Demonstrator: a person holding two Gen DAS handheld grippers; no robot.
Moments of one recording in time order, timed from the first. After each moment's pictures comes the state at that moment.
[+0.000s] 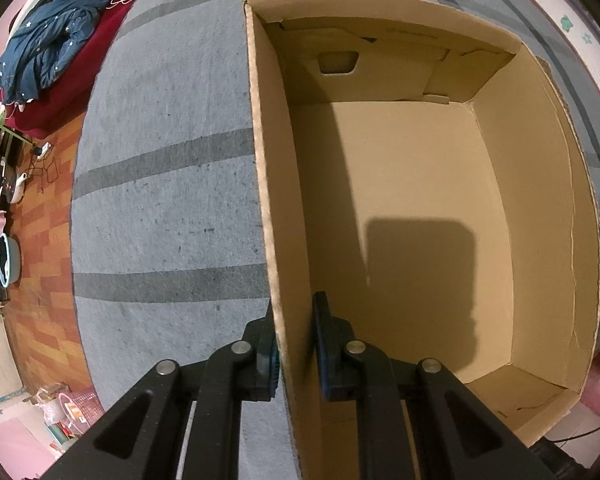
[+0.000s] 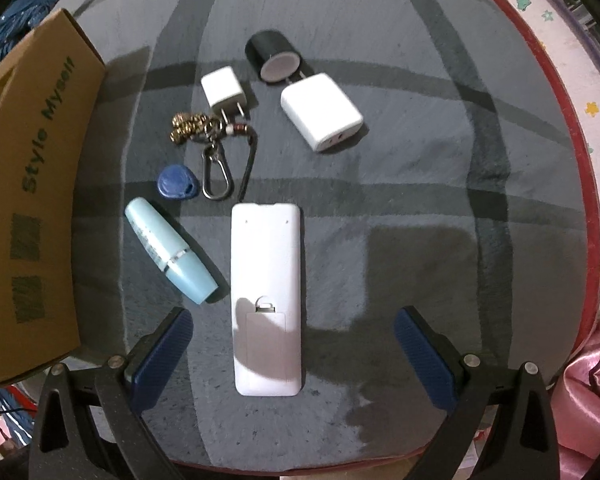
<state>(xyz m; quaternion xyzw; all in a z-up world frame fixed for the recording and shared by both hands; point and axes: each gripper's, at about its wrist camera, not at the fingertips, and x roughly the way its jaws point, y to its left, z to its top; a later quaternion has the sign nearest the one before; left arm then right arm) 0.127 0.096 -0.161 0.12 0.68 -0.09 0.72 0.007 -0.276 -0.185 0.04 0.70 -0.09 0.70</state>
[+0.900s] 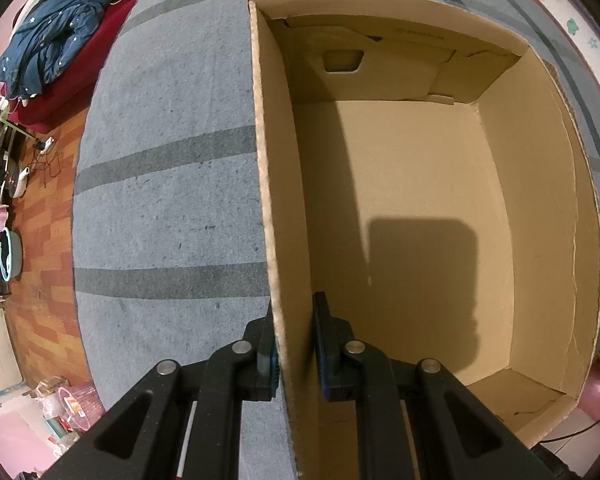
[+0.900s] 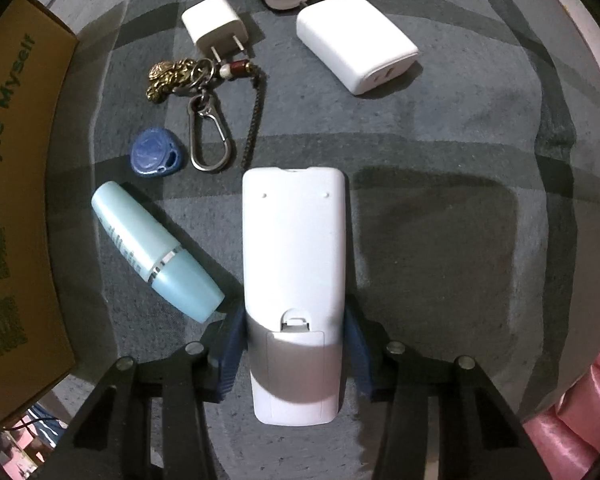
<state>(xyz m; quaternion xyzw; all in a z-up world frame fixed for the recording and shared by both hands) 0.128 0.093 -0.164 0.12 0.69 -0.08 0.71 0.029 -0.271 -0.271 0.09 0.75 -0.07 0.65</state>
